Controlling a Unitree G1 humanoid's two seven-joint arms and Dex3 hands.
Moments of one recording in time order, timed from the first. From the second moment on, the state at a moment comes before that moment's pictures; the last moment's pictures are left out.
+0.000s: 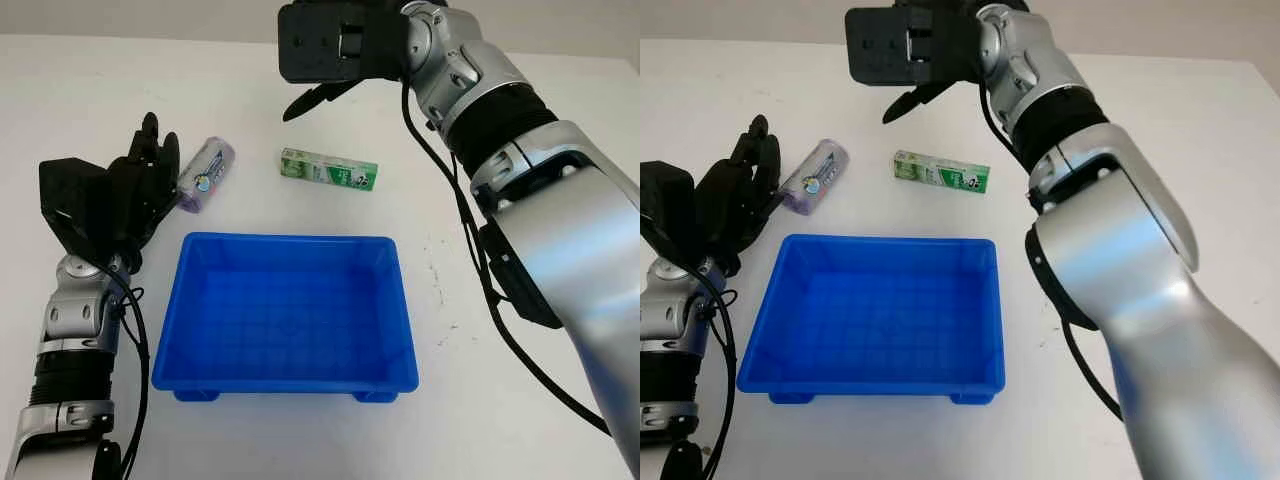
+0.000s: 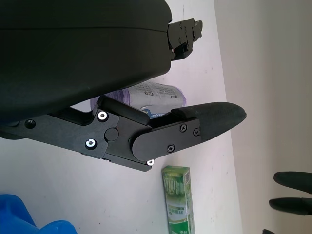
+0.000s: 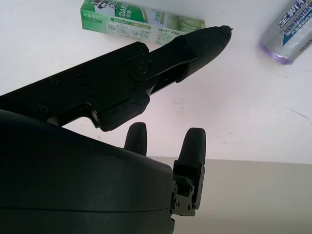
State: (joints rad) left arm -0.51 0.38 0.21 0.28 -0.12 0.23 -0.19; right arm -1.63 -0.22 0.46 1.34 -0.59 -0.05 0.31
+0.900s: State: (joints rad) left arm -0.49 0.38 0.21 0.26 -0.12 0.23 -0.19; right arm -1.46 -0.24 0.53 1.36 -0.70 -0.08 0.24
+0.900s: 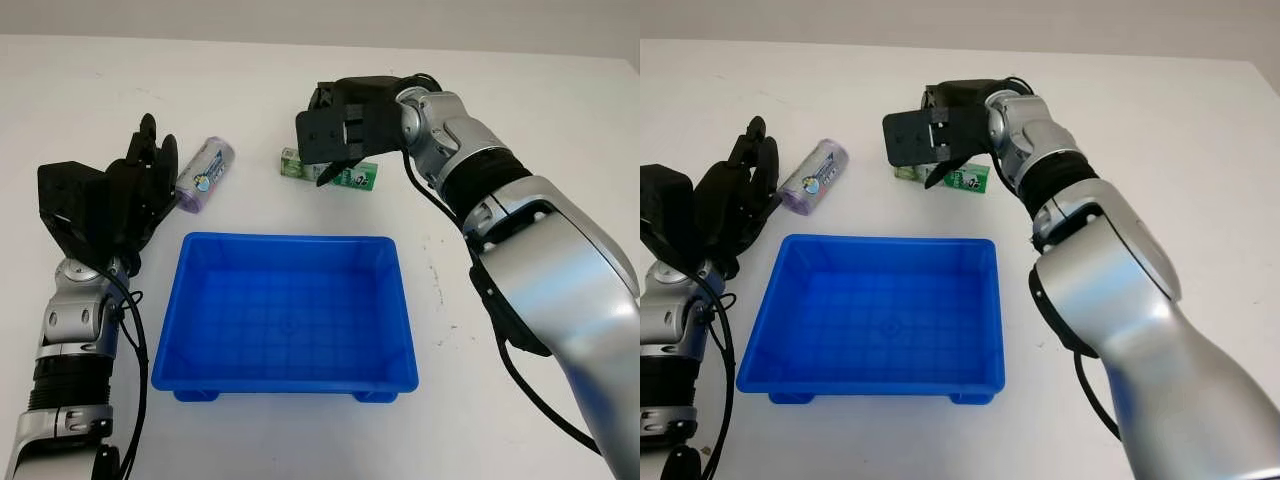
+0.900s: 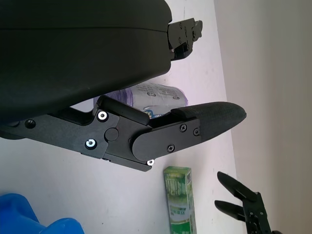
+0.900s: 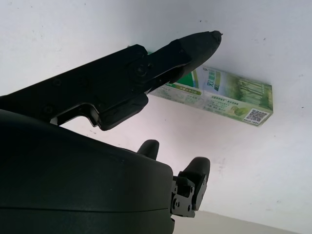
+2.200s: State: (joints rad) left arm -0.46 0.39 0.22 0.22 -0.12 0.27 -0.20; right arm -1.35 -0.26 0.60 1.37 -0.80 -0.25 -0.02
